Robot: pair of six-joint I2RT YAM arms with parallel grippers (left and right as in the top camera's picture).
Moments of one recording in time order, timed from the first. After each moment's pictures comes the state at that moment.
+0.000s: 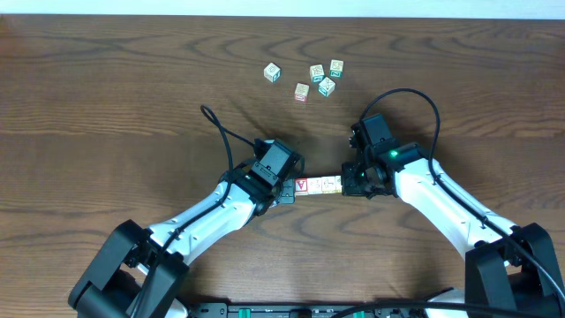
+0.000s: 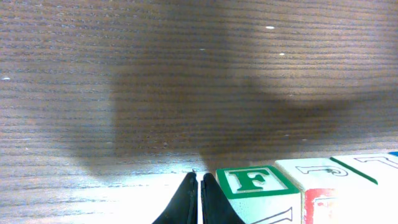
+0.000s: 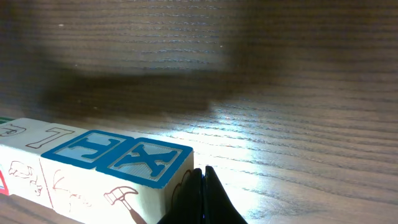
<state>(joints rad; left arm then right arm) -0.68 1.62 0.84 -0.36 -0.03 -0.67 0.41 1.60 0.95 -0.68 -0.14 0.42</state>
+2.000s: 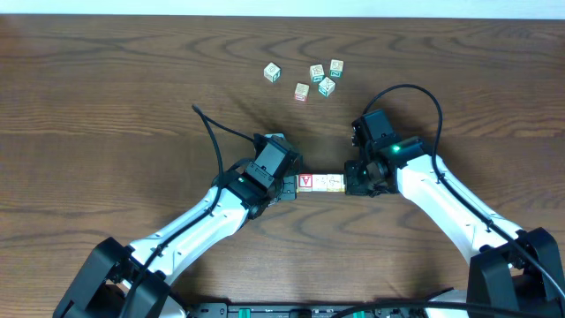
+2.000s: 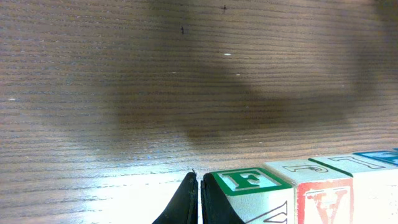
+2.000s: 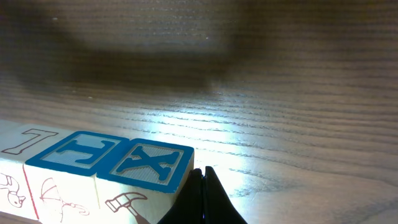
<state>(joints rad) -0.68 1.53 0.84 -0.35 -0.01 -0.67 0.41 1.59 1.00 -0.79 -0.10 0.41</state>
